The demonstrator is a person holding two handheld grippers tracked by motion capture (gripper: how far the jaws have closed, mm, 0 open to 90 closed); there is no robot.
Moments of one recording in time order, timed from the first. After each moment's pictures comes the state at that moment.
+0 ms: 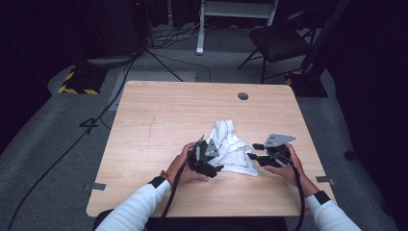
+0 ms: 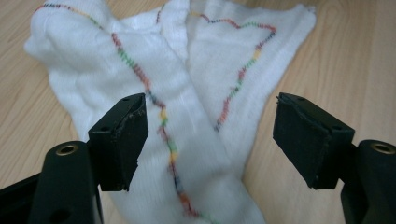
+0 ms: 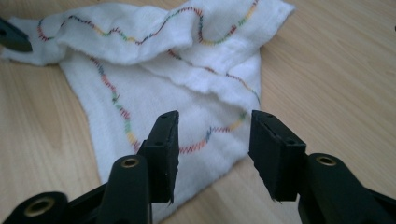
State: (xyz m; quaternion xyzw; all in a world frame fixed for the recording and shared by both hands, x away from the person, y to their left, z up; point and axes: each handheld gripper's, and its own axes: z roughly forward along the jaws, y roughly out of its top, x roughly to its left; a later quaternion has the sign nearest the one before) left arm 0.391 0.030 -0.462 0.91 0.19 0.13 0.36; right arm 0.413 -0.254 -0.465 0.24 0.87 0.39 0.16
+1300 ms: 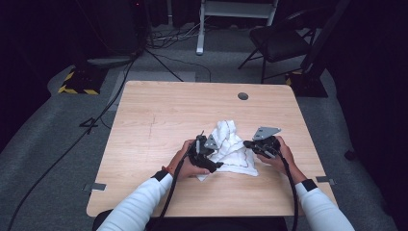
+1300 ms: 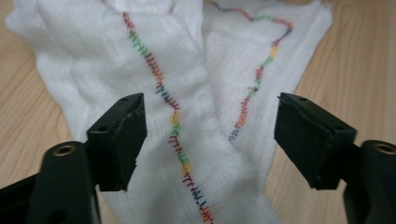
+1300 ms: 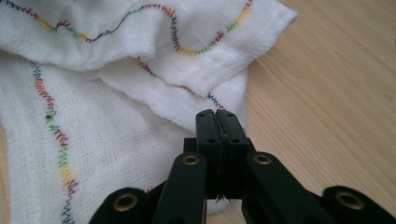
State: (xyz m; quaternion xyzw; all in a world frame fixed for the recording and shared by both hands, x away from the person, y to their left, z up) left arm 0.413 0.034 -0.475 0.91 0.20 0.08 0.34; right arm 0.446 -0.232 -0.472 0.22 0.89 0.35 0.19
